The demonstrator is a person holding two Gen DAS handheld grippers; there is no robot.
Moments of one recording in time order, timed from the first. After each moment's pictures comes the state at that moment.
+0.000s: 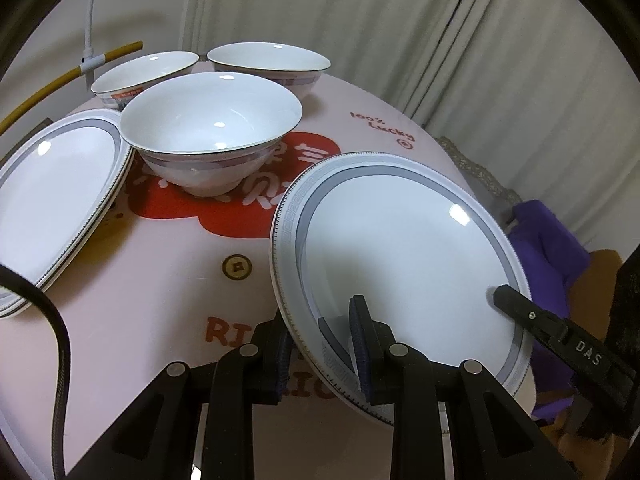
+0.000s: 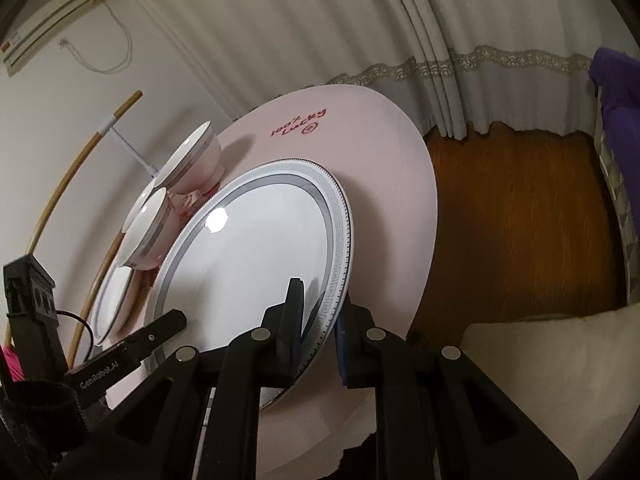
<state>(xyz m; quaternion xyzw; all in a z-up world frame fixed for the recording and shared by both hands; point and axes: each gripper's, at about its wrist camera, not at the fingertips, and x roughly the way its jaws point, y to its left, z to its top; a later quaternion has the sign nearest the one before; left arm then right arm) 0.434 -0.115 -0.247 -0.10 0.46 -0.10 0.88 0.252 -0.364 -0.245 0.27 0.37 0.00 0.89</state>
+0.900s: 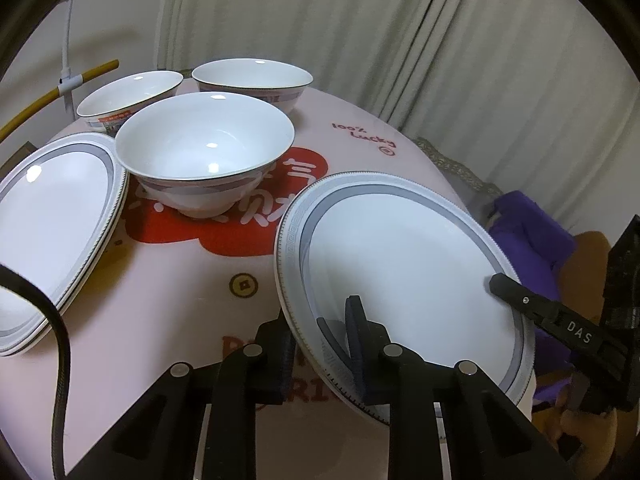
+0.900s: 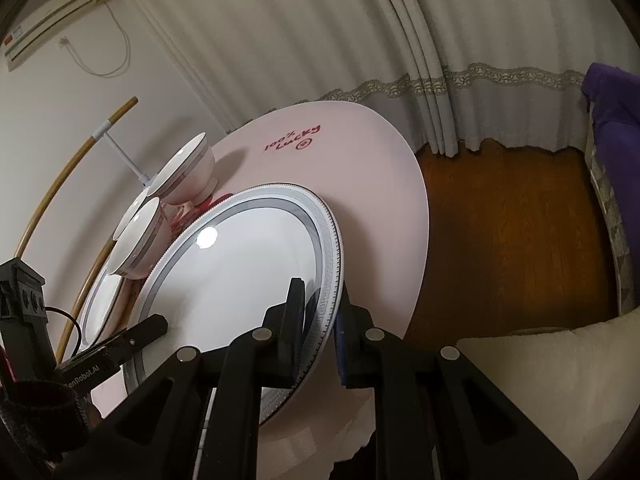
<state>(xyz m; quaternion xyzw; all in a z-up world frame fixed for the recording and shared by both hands) 0.427 -0.102 -0.246 -0.08 0.44 -0.14 0.88 0.250 -0.361 -0.243 0.25 0.35 -0.02 0.90</state>
